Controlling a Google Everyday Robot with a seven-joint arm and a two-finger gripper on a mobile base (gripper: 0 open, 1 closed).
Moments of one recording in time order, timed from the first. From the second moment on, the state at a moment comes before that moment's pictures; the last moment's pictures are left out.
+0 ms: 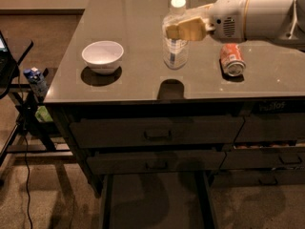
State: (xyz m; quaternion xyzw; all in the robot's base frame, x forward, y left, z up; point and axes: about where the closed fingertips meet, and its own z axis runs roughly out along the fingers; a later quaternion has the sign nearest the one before) arm 0.590 -0.073 1.021 -0.38 0.71 0.27 0.53
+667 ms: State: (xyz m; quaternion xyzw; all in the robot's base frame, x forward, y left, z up) arm 0.611 -0.076 1.018 -0.37 0.72 0.31 0.49
